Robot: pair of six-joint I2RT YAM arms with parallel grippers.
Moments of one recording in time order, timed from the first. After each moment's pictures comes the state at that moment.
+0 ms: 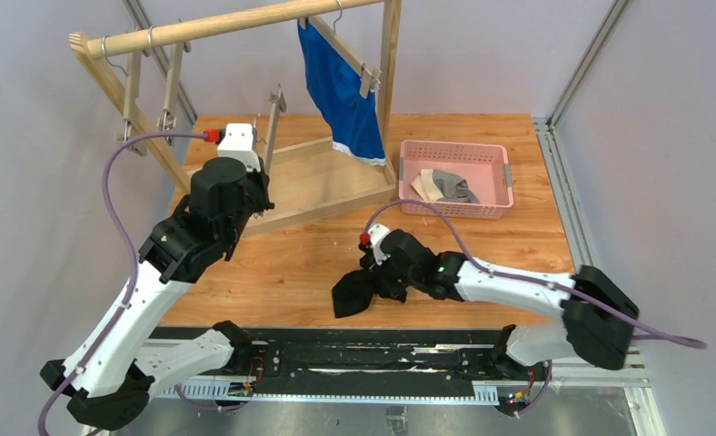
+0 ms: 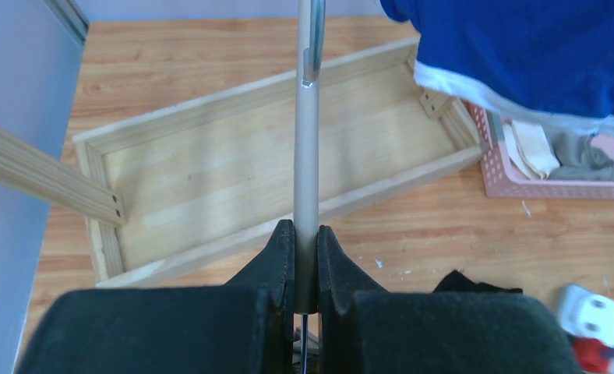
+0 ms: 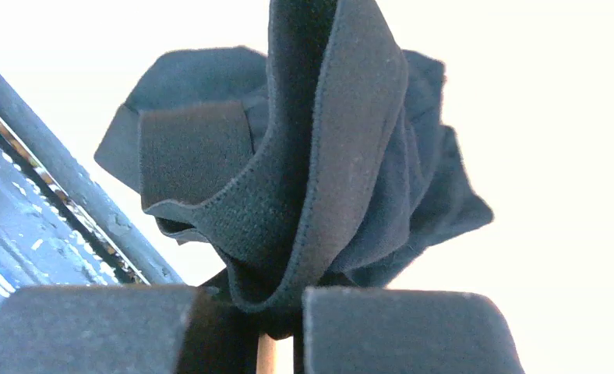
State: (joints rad) left arm -0.65 0.93 1.29 -0.71 -0.55 -0.24; right arm 1.02 1.39 0.72 -0.18 0.00 0.16
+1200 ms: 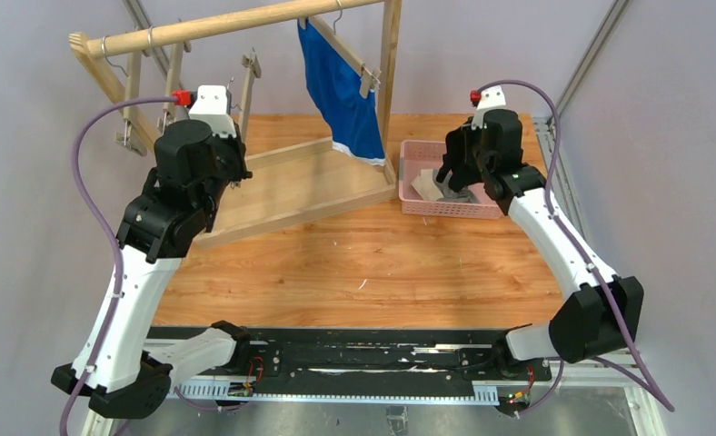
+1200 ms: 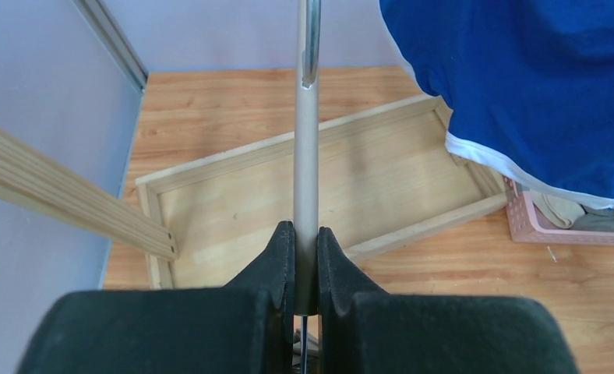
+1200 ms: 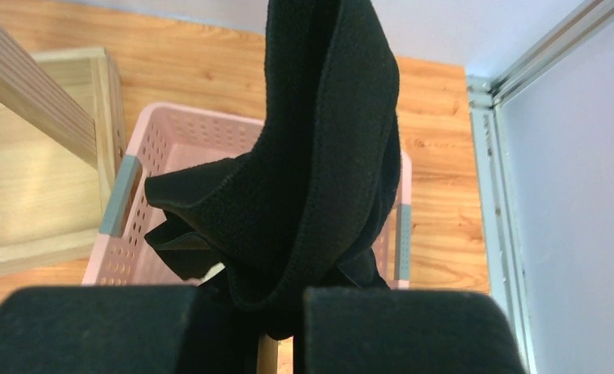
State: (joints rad) left arm -0.43 1.05 1.57 -0.77 -0.42 -0.11; right arm 0.28 1.37 1.28 -0.24 0.27 -0.08
